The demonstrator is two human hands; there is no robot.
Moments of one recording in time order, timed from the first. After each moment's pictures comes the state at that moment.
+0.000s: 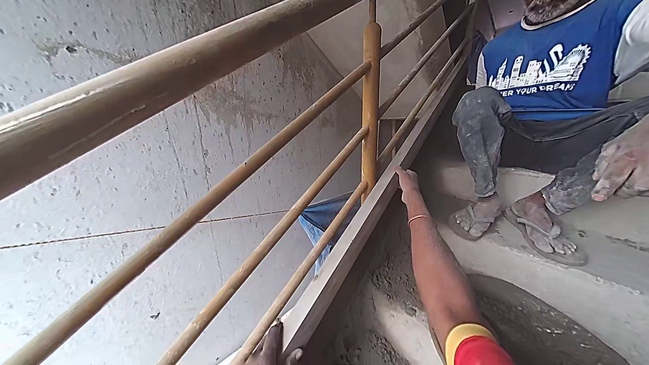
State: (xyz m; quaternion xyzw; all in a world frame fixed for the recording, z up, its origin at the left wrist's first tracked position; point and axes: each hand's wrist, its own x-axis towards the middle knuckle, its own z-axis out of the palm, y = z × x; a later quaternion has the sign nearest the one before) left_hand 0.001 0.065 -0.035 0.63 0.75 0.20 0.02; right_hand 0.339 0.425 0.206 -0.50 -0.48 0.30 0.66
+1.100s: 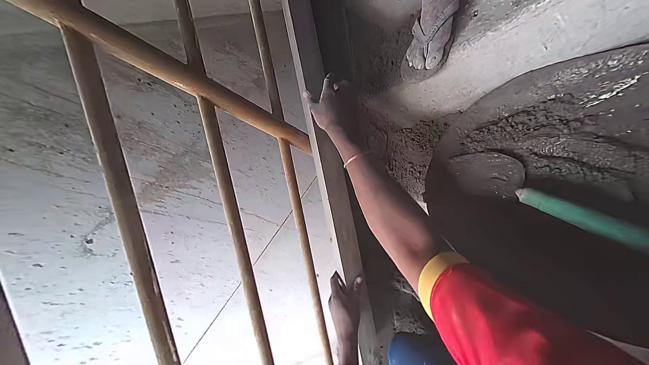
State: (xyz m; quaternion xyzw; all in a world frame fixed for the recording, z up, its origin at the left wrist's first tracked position) left_hand 0.031 0.100 -0.076 0.59 0.78 0.19 -0.08; right_hand 0.336 0.385 0.166 -0.63 -0.42 0.23 0.61
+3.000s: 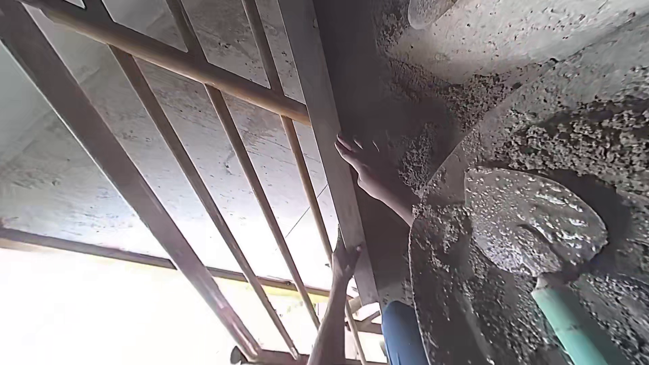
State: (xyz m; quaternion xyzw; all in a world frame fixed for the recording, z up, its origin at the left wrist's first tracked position) left_hand 0.028 0.097 -0.070 0.61 0.76 0.21 -0.08; right_hand 0.289 0.323 -0.035 -0.26 -0.69 0.26 0.62
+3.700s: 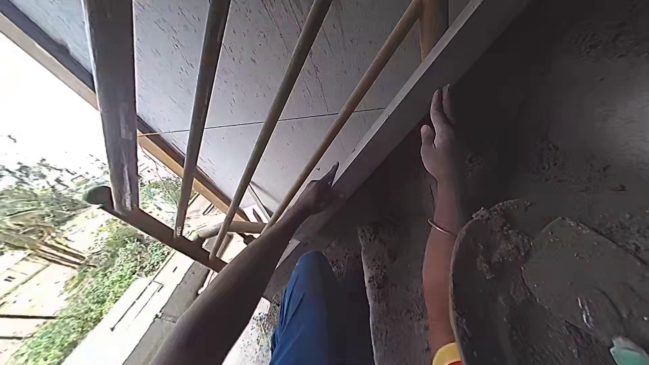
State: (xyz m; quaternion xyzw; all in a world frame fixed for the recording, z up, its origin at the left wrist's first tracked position) left_hand 0.028 0.102 -0.062 0.61 0.78 0.16 -0.01; right_hand 0.294 0.342 -0.043 -0.20 -0.74 0.21 0.61
